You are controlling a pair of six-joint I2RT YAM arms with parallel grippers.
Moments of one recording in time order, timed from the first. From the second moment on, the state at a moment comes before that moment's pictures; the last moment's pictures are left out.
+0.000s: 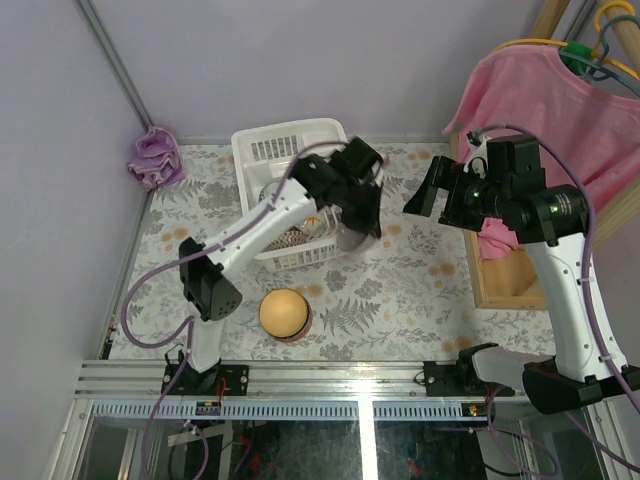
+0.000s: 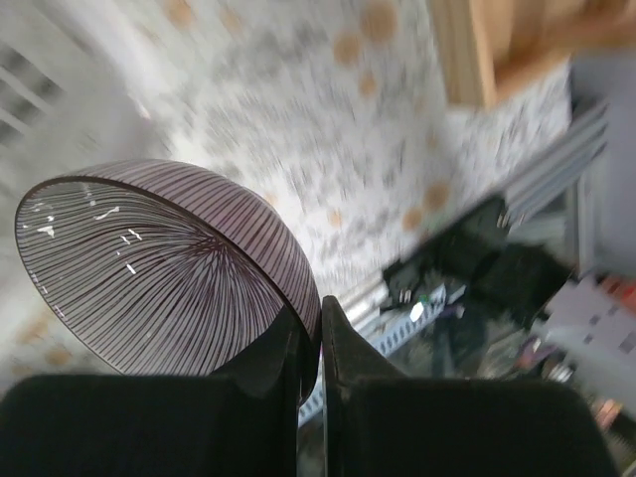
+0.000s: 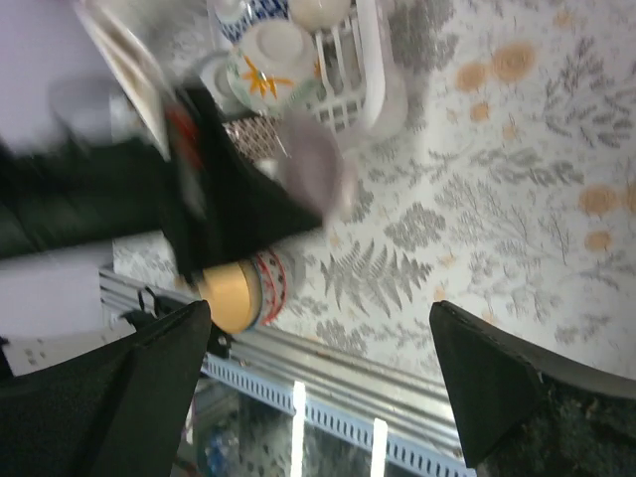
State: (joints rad) left arm -0.89 1.99 2.12 -1.14 0.26 -0.58; right arm 0.26 1.21 1.67 -1.15 -0.28 0.52
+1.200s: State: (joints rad) left arm -0.42 1.90 1.39 0.32 0.50 -1.16; right arm 0.26 1.40 1.81 -1.34 -0.30 0.44
